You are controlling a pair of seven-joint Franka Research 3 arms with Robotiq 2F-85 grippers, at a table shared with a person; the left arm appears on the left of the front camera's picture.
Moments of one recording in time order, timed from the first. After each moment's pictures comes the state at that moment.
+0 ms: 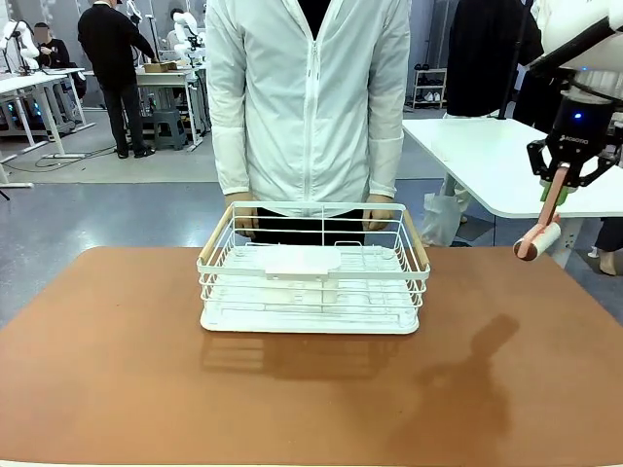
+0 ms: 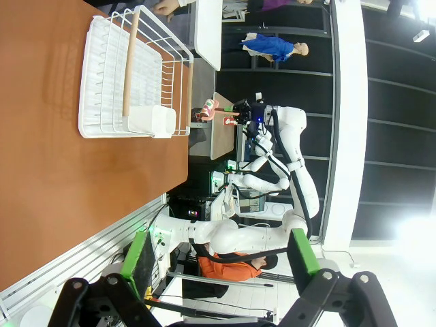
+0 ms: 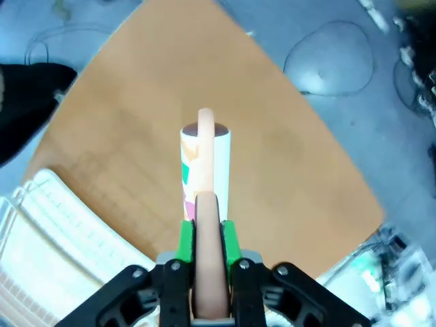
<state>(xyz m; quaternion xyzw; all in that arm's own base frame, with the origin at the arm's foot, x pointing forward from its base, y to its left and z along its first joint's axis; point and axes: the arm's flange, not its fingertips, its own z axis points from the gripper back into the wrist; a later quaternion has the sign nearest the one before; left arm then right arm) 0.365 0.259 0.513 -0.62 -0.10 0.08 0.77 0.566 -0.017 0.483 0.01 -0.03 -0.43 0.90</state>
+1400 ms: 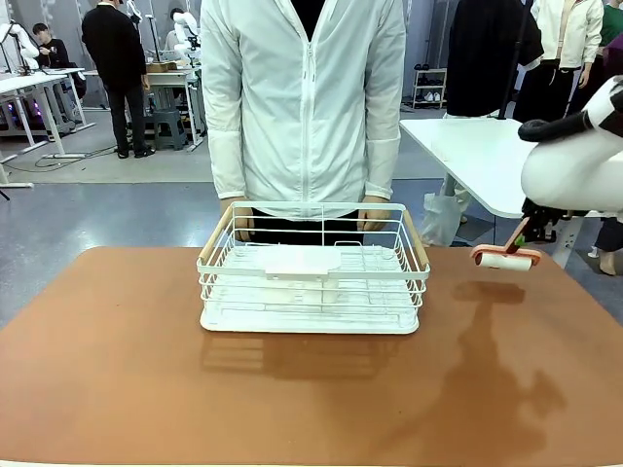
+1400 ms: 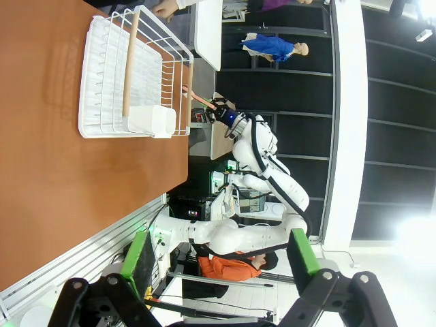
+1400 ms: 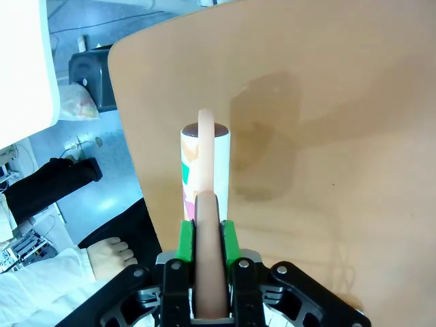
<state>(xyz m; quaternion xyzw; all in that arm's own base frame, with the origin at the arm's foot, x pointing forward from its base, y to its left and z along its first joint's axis) 0.365 0.259 0.513 -0.62 -0.10 0.08 0.77 0.533 -0.007 0.356 0.20 -0.16 -0.74 0.62</state>
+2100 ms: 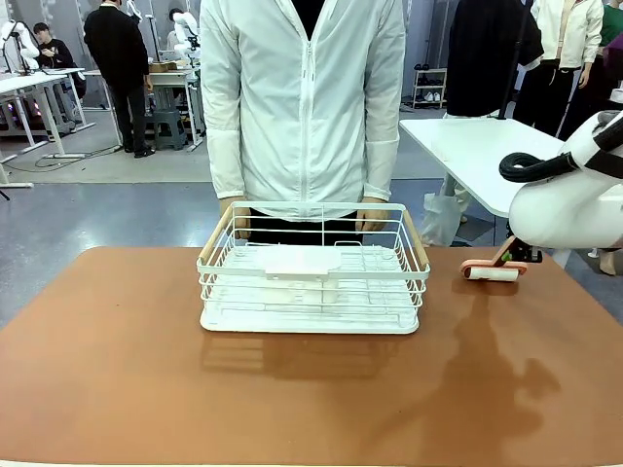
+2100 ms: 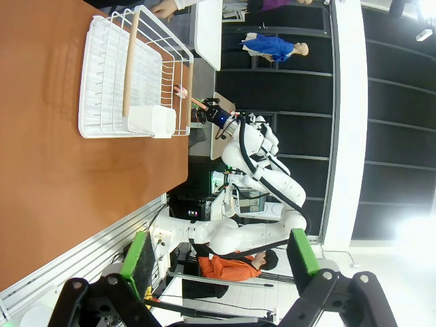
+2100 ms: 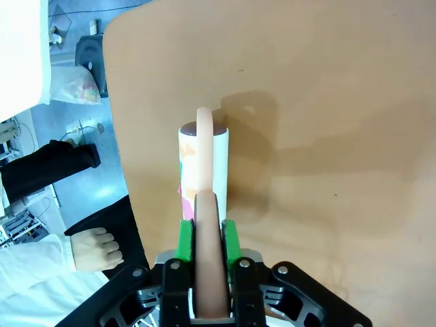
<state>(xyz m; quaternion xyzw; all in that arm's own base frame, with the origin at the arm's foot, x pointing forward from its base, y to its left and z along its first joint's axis) 0.365 0.259 0.513 -0.62 -0.10 0.08 0.77 0.527 0.009 0.324 0.21 -0.18 -0.71 0.65</state>
